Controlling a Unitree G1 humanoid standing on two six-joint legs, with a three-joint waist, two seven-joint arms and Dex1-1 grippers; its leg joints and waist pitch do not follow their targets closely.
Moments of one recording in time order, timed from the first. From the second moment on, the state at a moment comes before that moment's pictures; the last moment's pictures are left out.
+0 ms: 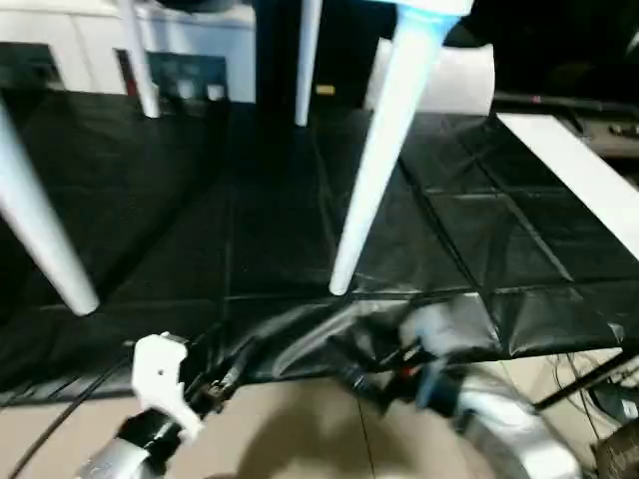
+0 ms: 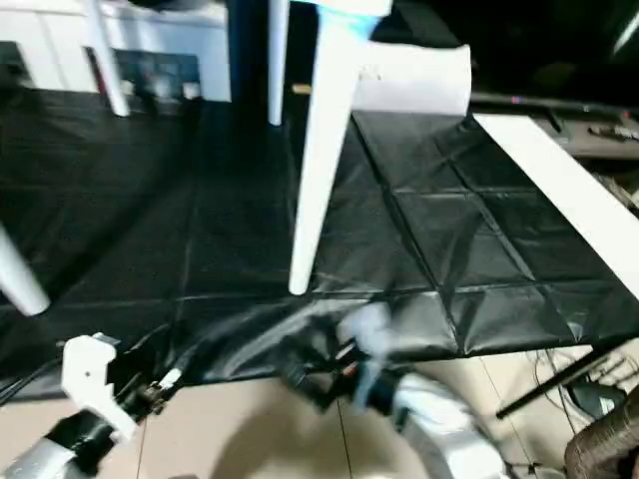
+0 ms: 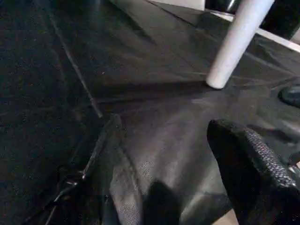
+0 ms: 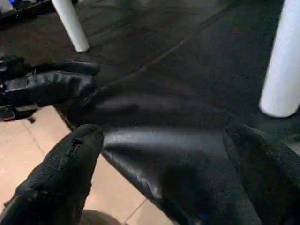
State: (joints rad) left arm 0.45 0.20 0.04 -0.31 -0.24 0.09 -0.48; right arm 0.08 -0.26 0.28 -0.02 0.34 0.19 0.74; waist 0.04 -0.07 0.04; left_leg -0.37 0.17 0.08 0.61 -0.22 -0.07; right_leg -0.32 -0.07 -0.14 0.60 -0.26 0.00
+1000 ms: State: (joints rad) left arm 0.55 0.29 -0.02 -0.25 -0.33 0.08 -0.69; right arm 0.10 -0.29 0.30 0.03 0.39 0.26 0.87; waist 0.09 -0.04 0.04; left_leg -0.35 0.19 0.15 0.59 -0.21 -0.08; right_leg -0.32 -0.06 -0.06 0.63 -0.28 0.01
